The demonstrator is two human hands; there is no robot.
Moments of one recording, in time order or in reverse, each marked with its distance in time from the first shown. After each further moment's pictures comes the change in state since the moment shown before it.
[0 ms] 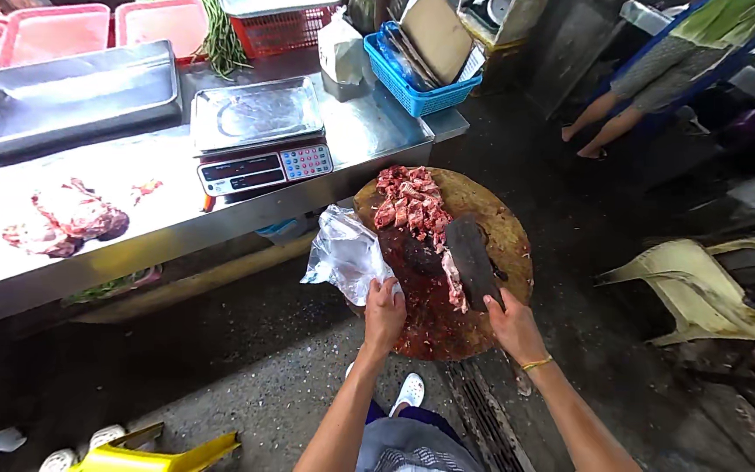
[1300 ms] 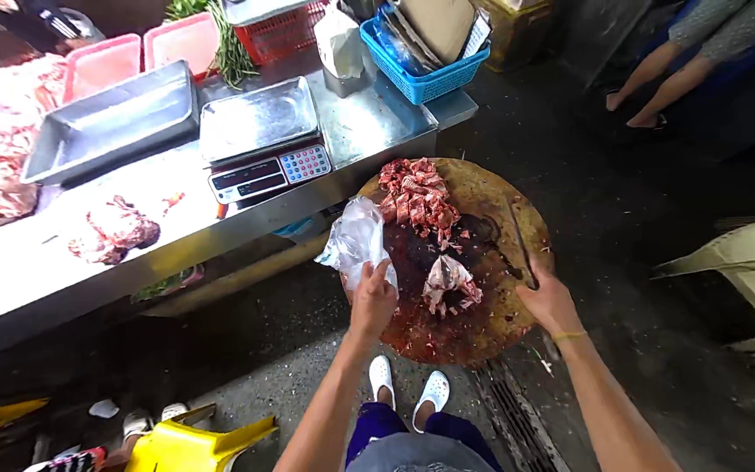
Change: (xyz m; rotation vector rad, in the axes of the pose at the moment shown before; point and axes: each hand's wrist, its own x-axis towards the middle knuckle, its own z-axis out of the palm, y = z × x) left_hand 0.028 0.041 -0.031 0.186 -0.093 0.011; right_hand 0.077 0.050 -0.032 -0.001 -0.083 0.145
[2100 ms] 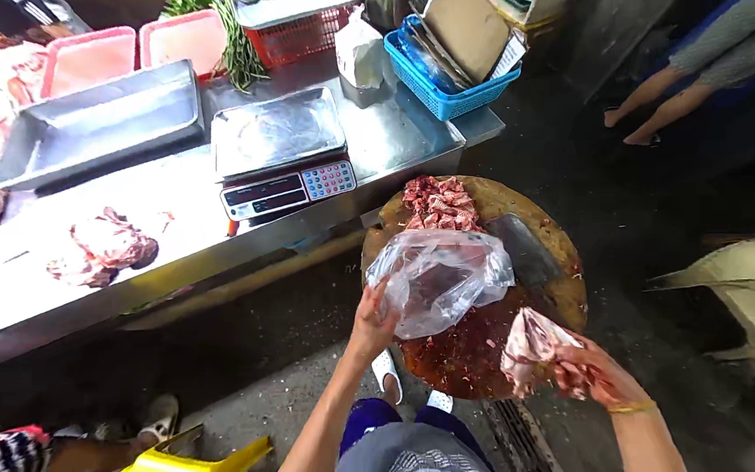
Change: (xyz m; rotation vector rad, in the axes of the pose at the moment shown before) left_hand 0.032 -0.093 -0.035 -0.498 -0.077 0.028; right_hand -0.037 0.017 0.023 0.995 -0.401 0.169
